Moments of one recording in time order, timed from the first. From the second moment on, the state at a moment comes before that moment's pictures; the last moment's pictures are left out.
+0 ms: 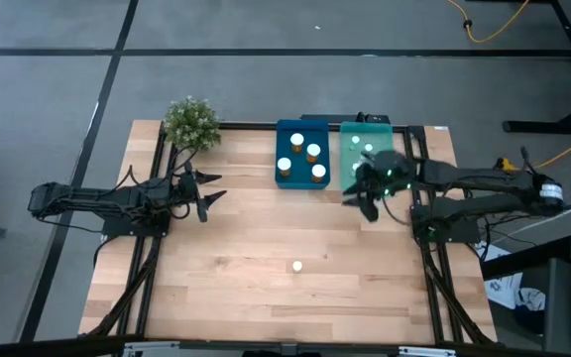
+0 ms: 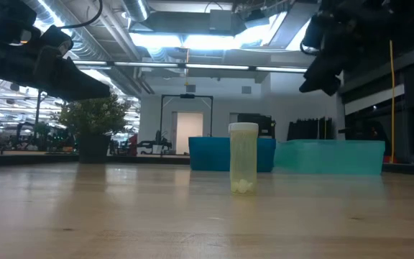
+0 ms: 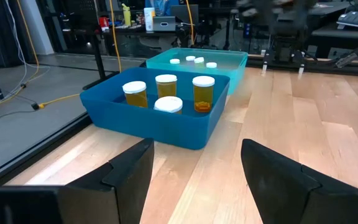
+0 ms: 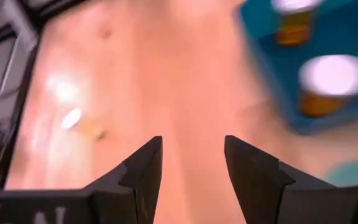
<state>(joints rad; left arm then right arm) 0.07 0.27 0.01 0.11 -0.36 -0.04 -0.26 0.96 0.63 -0.34 -0.29 0.22</state>
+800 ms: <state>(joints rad) 0.07 0.27 0.01 0.11 -0.36 -0.04 0.25 1.26 0.63 0.05 -0.22 0.01</state>
